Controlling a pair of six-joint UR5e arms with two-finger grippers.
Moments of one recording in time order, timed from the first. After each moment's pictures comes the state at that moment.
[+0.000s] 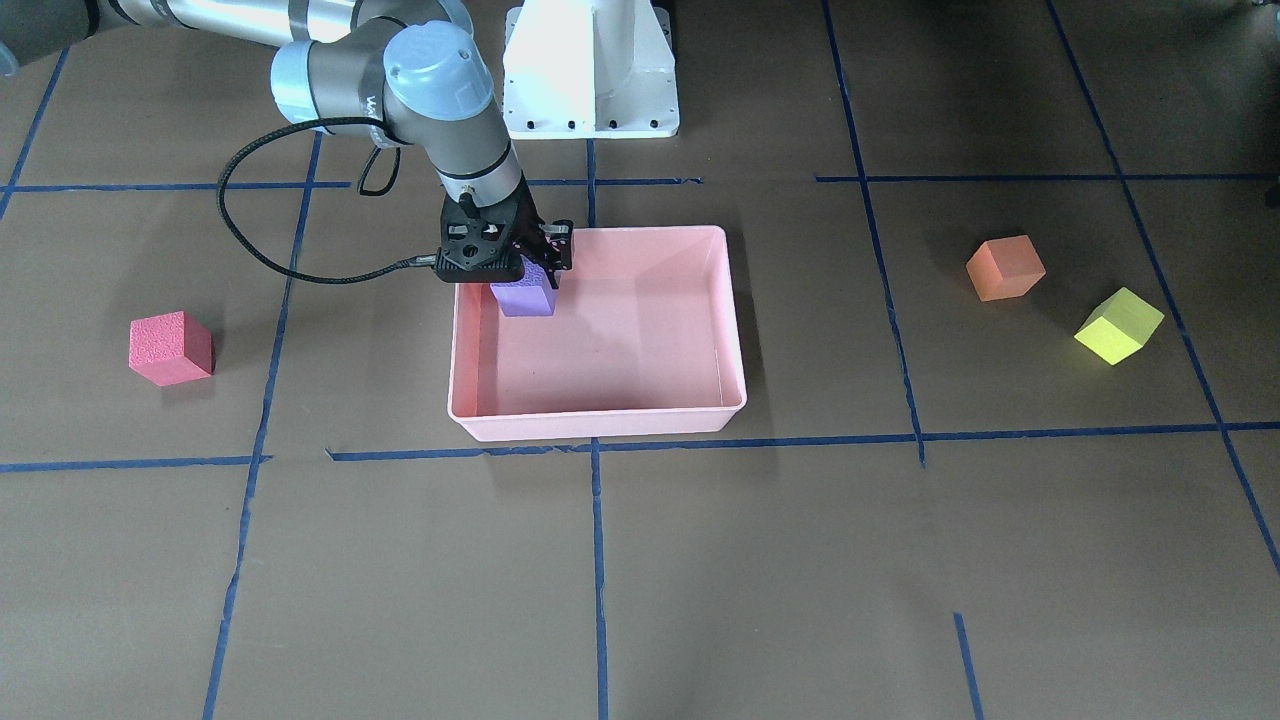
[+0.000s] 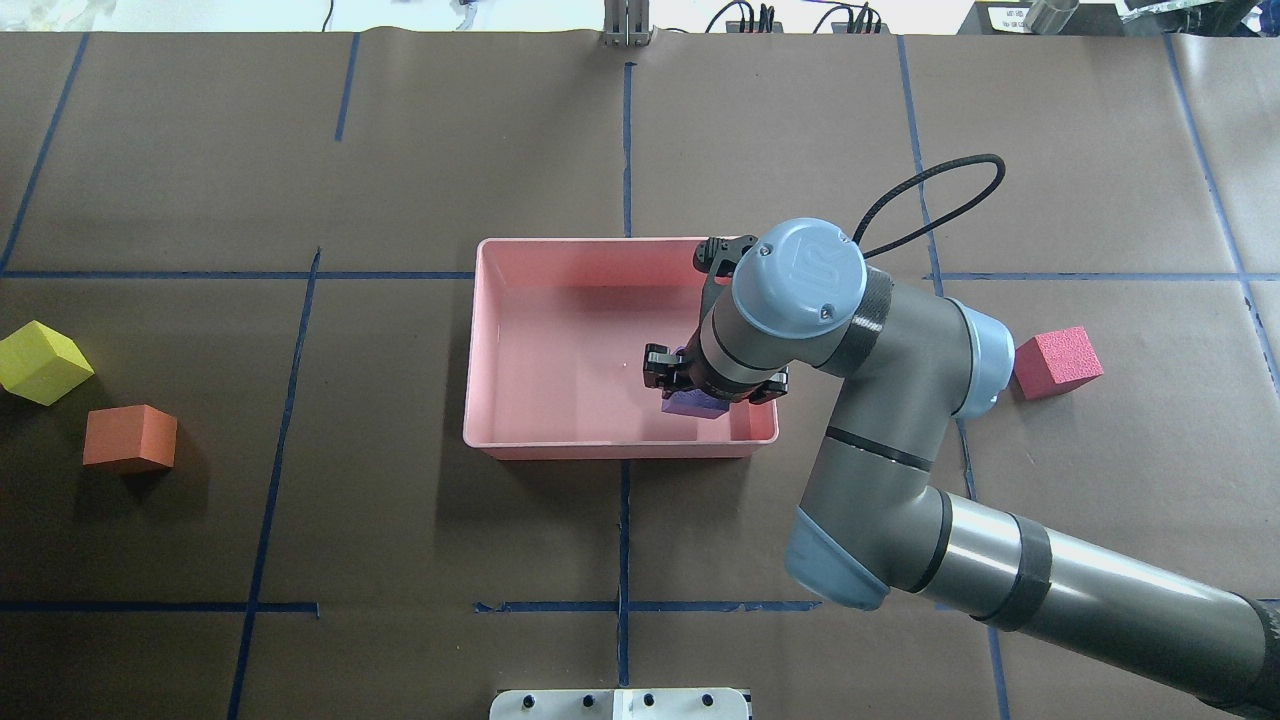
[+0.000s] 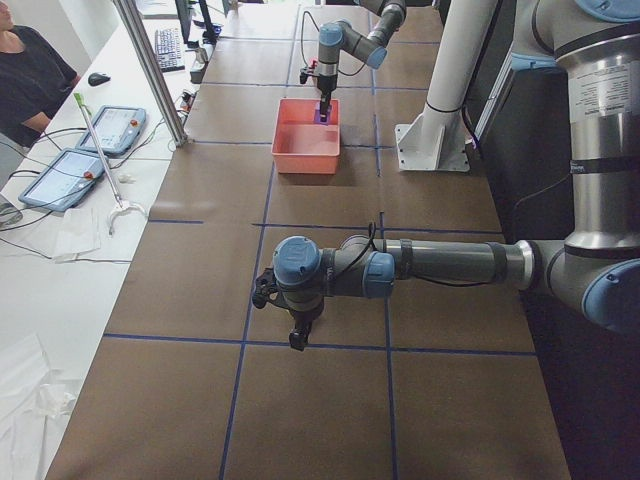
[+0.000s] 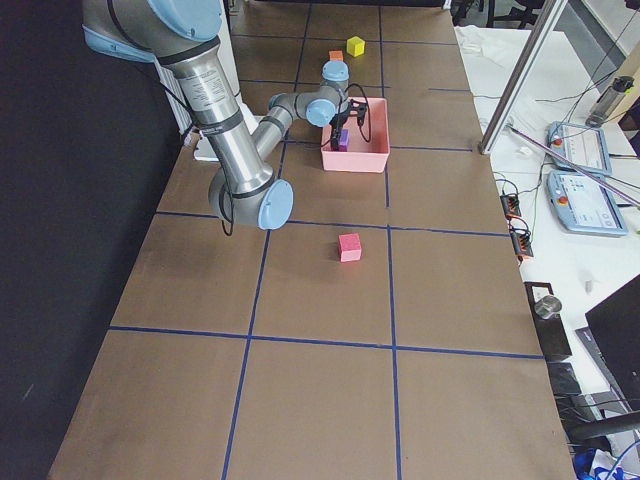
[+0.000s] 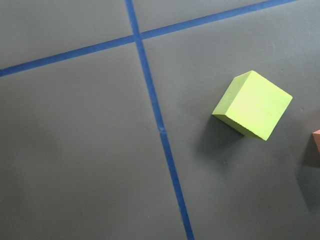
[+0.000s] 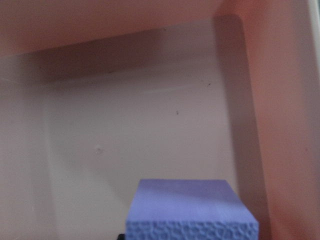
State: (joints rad) left arm -1.51 -1.41 -1.73 -1.60 -2.41 0.21; right arm 0.50 -0.96 1.70 -1.45 1.90 1.38
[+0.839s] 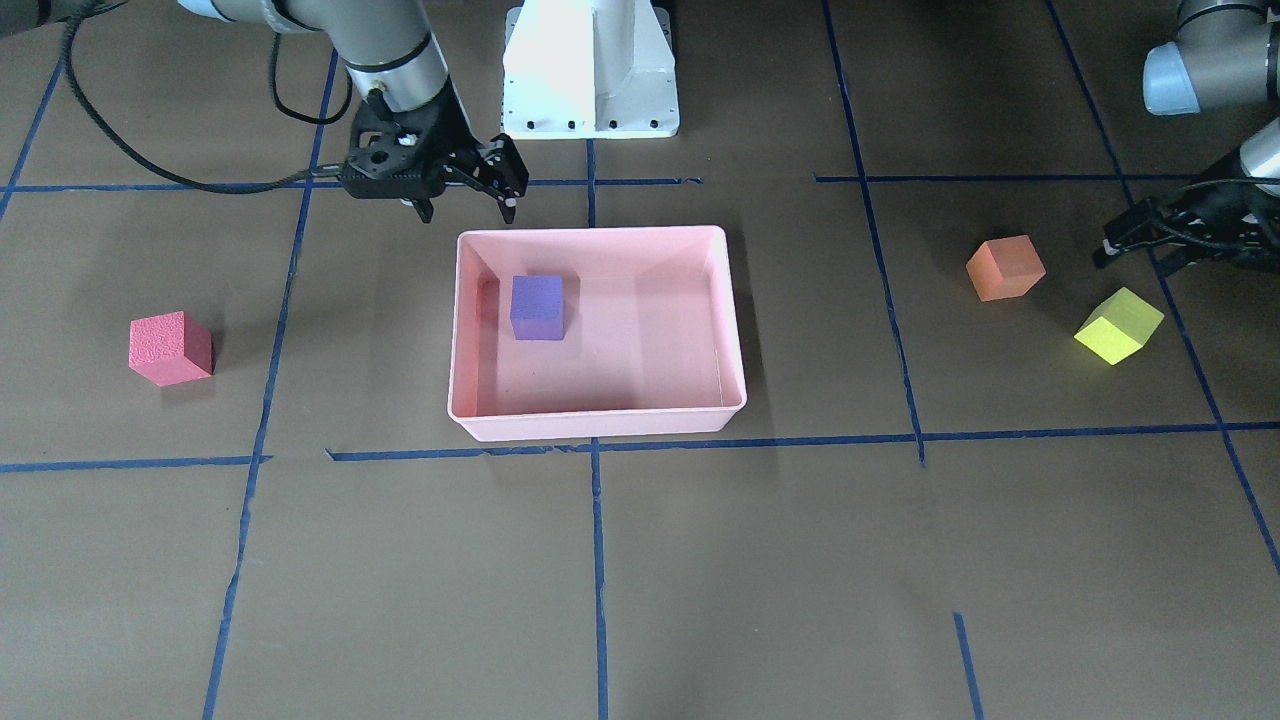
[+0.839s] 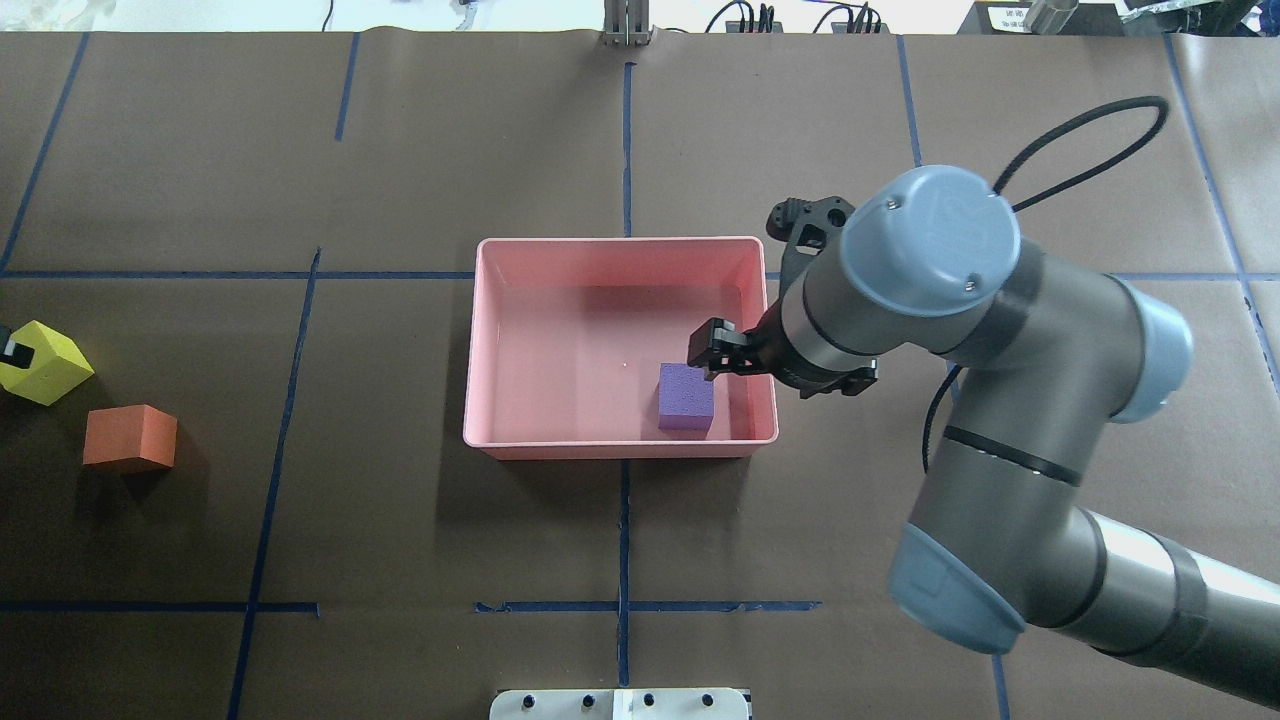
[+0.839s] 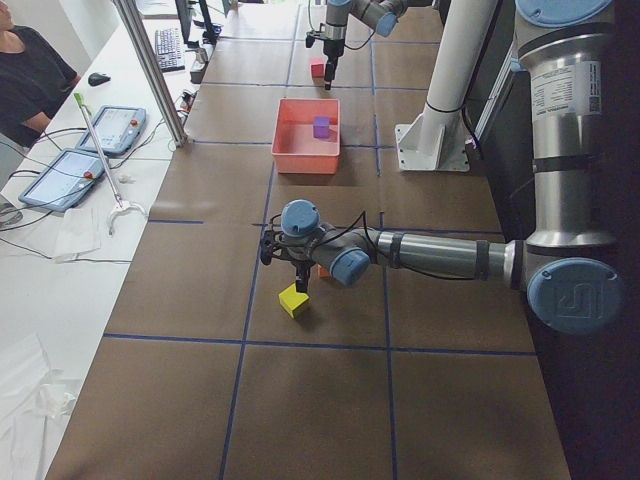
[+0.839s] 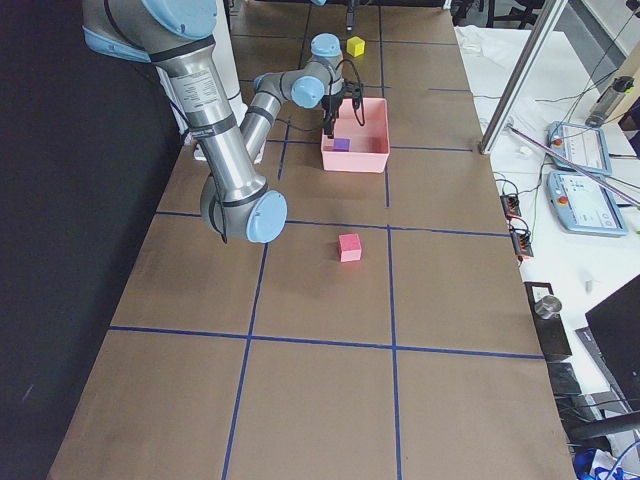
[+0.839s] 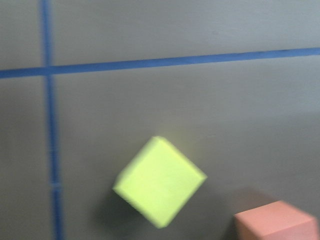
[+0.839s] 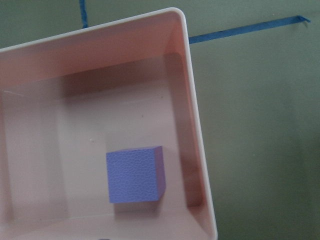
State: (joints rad) left arm -1.10 -1.44 -1.72 -2.16 -2.36 -0.74; right arm 0.59 -1.10 2.08 -1.69 1.94 1.35
